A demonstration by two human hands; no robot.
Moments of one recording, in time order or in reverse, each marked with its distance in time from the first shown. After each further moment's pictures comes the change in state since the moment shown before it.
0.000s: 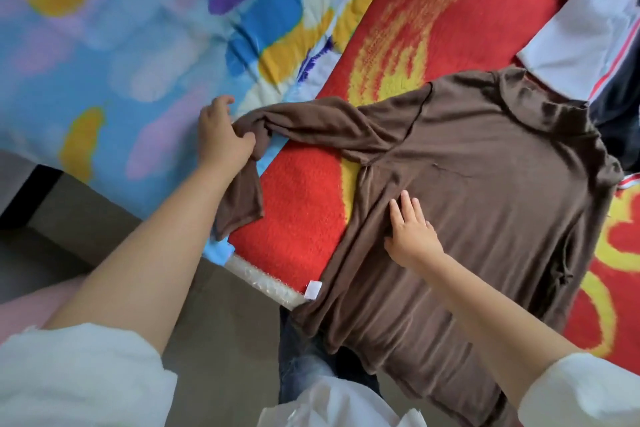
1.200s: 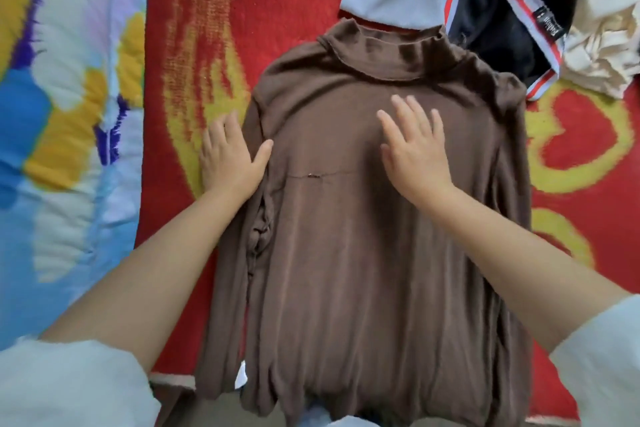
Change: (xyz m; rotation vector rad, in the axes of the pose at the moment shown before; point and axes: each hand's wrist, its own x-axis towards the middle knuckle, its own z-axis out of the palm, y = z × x) left_hand -0.002 0.158 0.190 0.495 -0.283 0.403; right_hand 0.060 0.176 -0.059 0.076 0.769 0.078
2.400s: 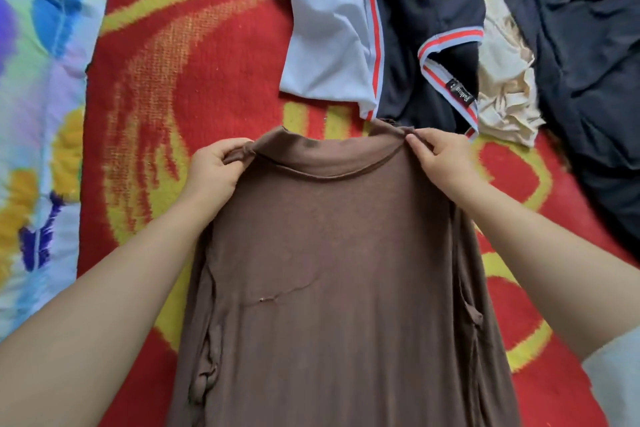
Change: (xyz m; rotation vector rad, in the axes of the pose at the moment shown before) left_hand 0.059 0.062 -0.019 -0.798 -0.117 0.165; right_hand 0.032 0.096 -0.056 0.477 0.092 0.432
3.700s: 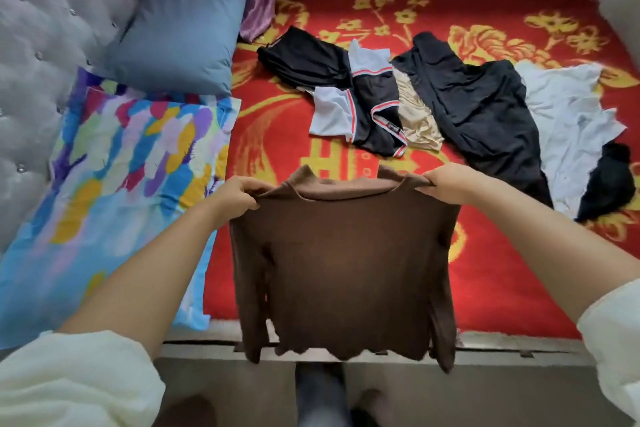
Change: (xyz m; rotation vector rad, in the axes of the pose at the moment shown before) left_hand -0.344 0.175 -0.119 0.241 -0.283 -0.061; right_hand -0.299 -0.056 -0.228 -0.619 -0.424 -0.164
